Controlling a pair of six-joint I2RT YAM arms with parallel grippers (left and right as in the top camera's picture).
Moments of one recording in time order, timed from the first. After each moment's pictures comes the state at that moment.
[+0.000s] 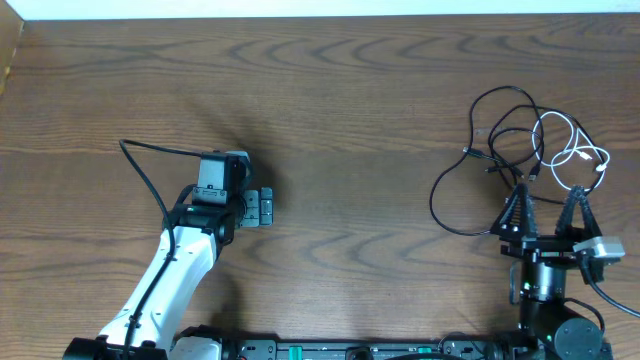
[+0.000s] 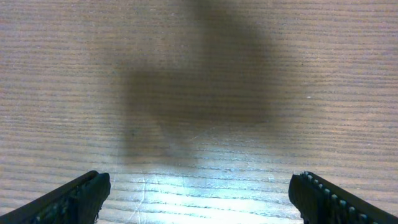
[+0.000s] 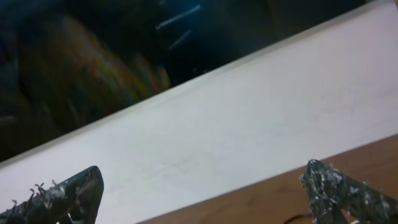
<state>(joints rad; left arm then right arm) -0.14 1.29 0.66 -0.47 -0.03 -0.12 0.08 0.01 0.05 0.34 0.13 0.38</state>
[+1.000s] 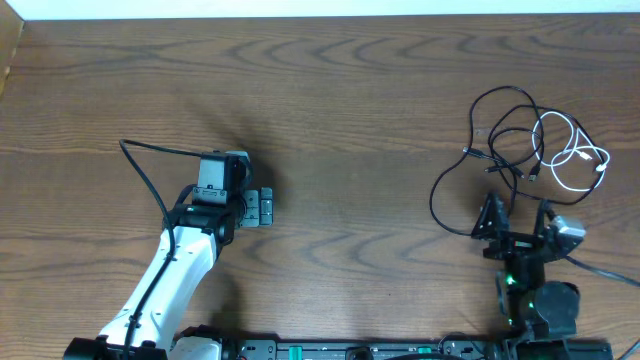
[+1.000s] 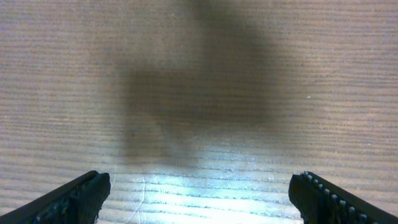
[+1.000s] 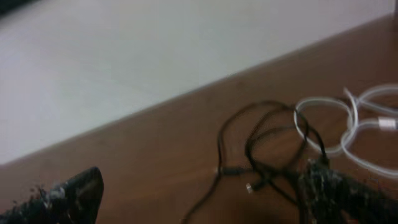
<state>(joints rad) -0.14 1.29 0.66 -0.47 -0.03 -0.12 0.08 0.01 0.01 -0.05 0.13 0.38</state>
